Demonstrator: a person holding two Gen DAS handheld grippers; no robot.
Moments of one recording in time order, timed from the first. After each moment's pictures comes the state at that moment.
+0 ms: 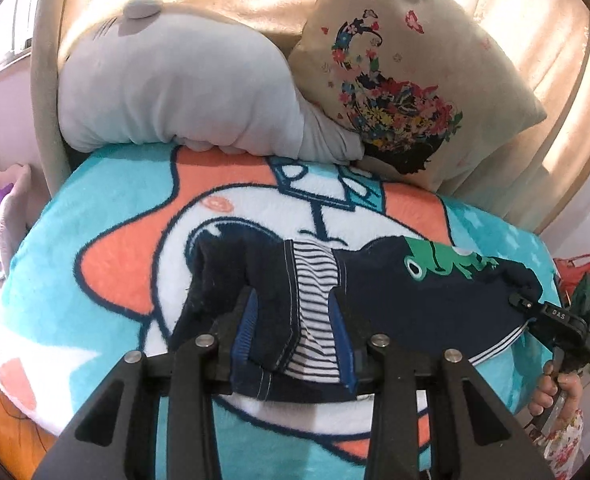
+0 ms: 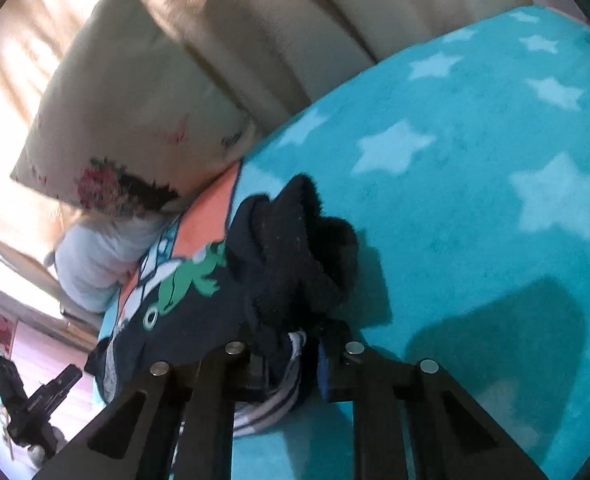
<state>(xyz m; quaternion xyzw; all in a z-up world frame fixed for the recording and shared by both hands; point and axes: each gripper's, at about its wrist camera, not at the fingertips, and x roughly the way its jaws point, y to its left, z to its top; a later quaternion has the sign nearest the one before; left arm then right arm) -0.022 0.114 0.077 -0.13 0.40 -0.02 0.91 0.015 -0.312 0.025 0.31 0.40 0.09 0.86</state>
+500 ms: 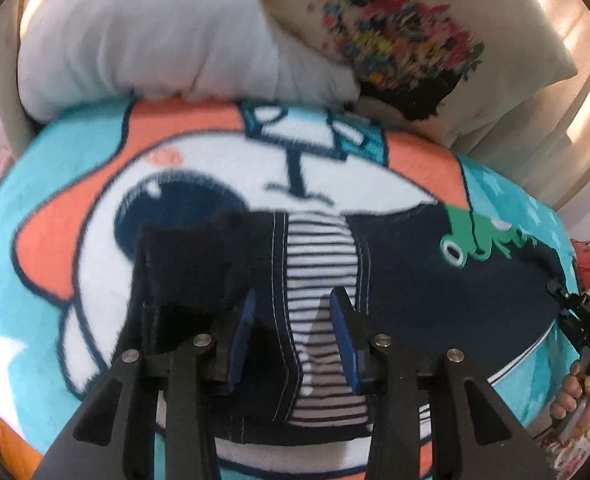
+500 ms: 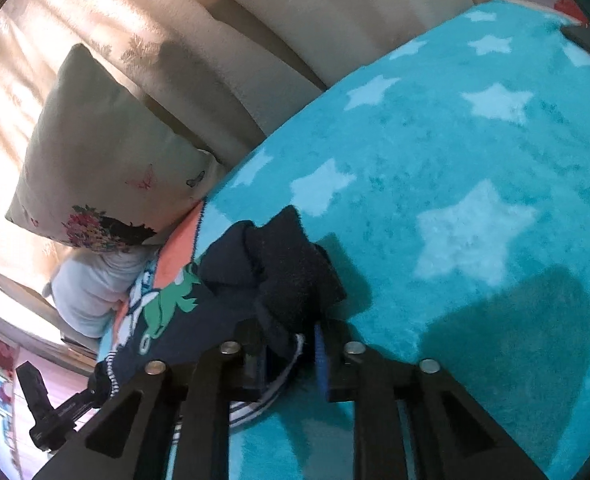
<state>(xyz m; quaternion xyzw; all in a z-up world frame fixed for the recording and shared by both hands) 0.016 0.074 0.025 -0.12 0.47 -0.02 0.88 0.008 -0.357 0.025 0.33 0.39 0.06 0.86</state>
